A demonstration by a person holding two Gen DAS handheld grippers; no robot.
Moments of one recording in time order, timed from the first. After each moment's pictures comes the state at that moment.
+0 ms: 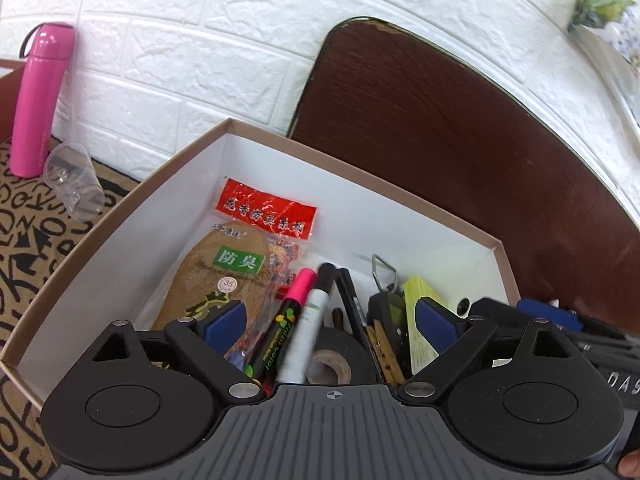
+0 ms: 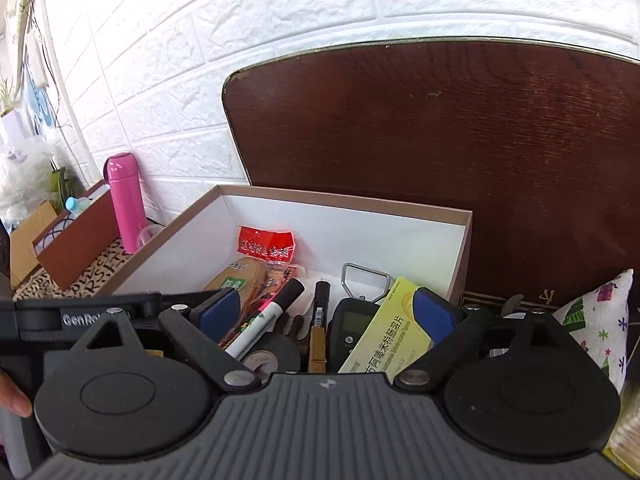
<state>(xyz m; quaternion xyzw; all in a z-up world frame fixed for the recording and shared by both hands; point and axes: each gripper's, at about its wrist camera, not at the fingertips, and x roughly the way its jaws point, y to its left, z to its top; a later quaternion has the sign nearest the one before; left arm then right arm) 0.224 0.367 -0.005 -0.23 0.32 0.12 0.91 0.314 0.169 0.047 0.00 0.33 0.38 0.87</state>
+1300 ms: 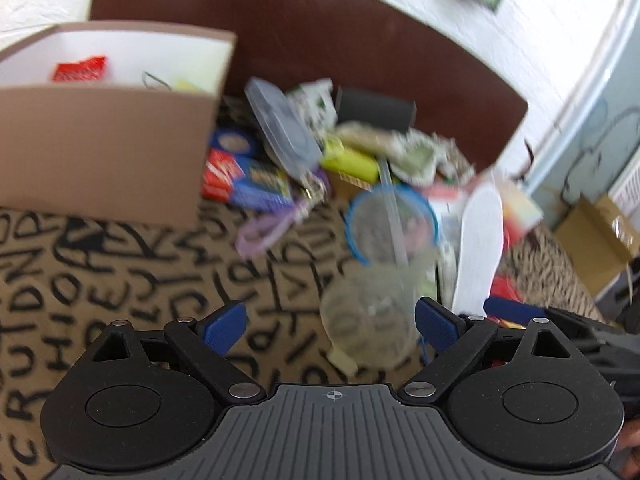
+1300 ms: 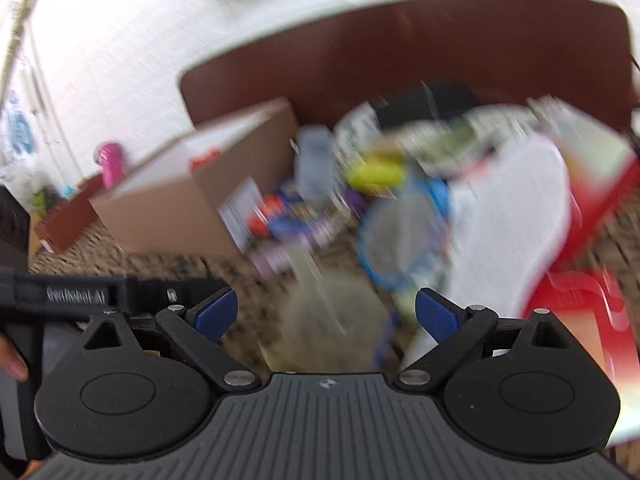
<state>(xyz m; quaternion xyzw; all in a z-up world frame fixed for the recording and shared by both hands) 0.084 0.124 -0.068 -0.17 0.36 -0.09 0.91 0.103 -0.091 -0.027 0.06 0.33 0.27 0.90</state>
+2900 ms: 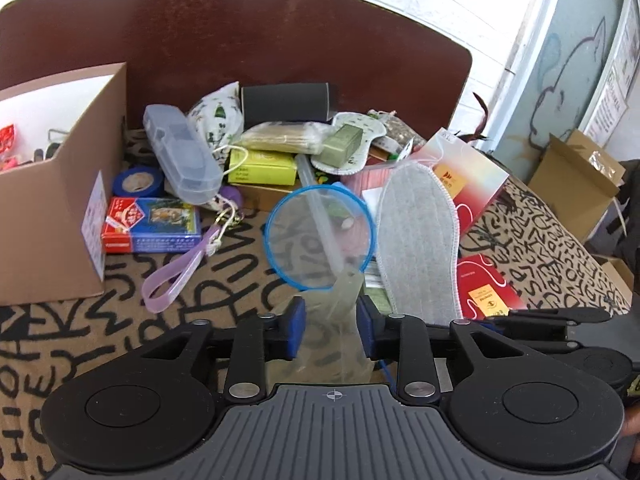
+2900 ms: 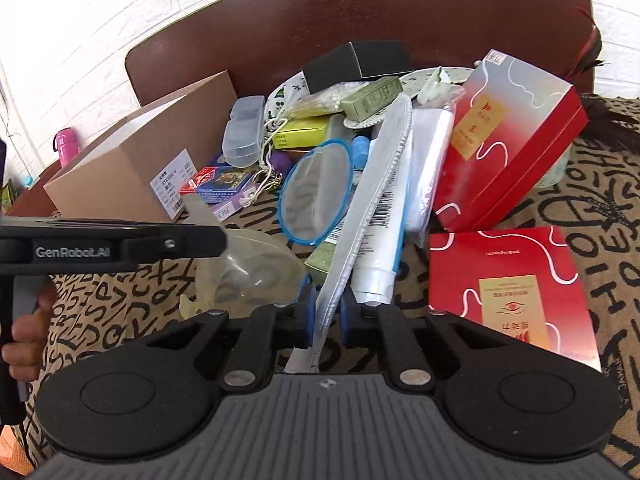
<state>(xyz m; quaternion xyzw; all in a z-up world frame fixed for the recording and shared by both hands) 0.128 0.063 -0.053 -0.07 0.35 -0.14 0.92 0.121 -0.121 -0.048 0.06 0.36 0.23 0.90</state>
